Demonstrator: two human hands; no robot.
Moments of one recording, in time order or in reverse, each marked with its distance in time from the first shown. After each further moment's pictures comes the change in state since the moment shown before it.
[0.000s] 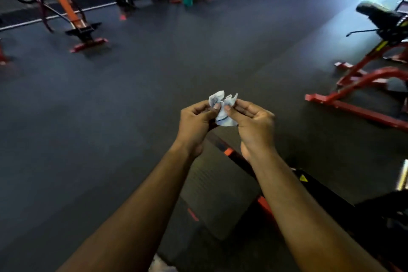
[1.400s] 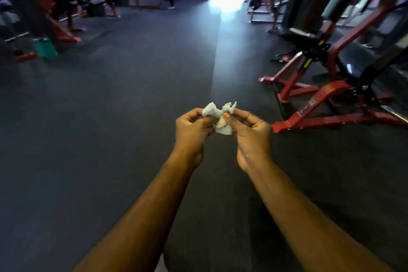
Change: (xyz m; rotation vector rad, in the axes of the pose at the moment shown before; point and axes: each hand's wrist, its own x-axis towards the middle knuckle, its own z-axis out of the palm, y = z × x) left_hand 1.048 0.094 -0.075 0.059 -0.523 -0.161; right_hand 0.909 0.089 0.403 0.078 0.596 -0.340
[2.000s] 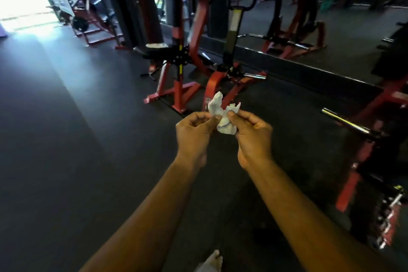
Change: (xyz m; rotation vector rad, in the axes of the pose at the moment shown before) left_hand 0.342 -0.049 0.227 0.017 -0.749 -0.198; right_hand 0.321 -0.013 -0.050 0.046 0.817 -0.304
